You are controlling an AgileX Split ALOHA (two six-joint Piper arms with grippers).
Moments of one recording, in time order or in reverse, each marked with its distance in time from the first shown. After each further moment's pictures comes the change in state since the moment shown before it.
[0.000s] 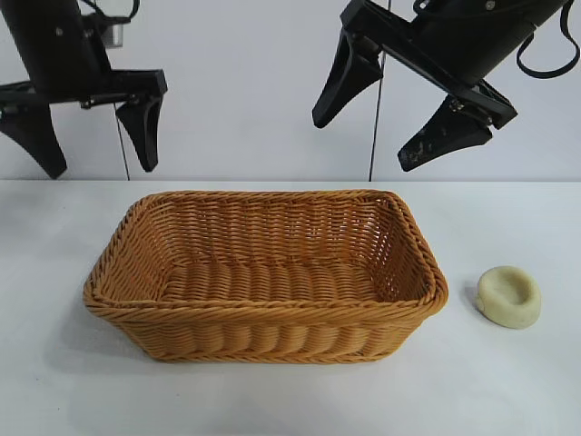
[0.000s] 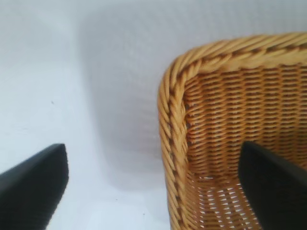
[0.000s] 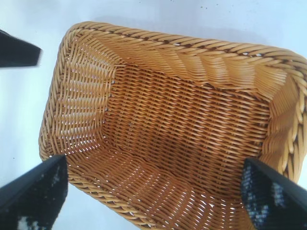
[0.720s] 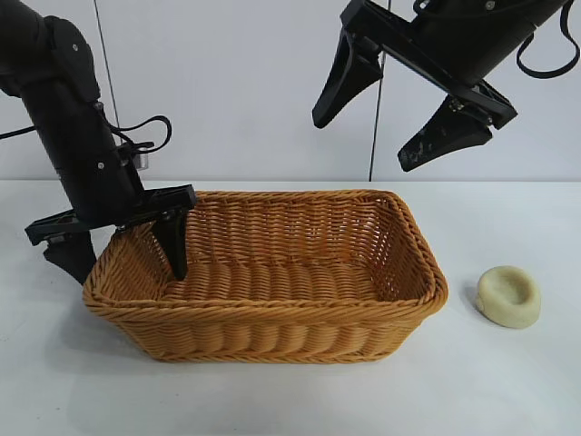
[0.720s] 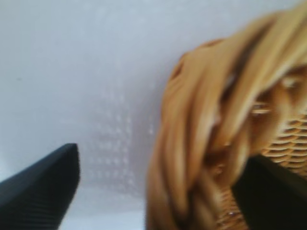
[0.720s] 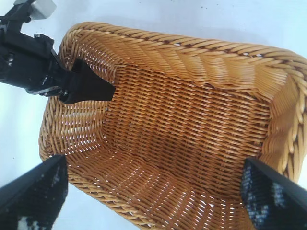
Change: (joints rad) left arm -0.005 0.126 0.347 -0.261 -0.203 0.056; right arm 0.000 0.000 0.000 0.000 0.000 0.000
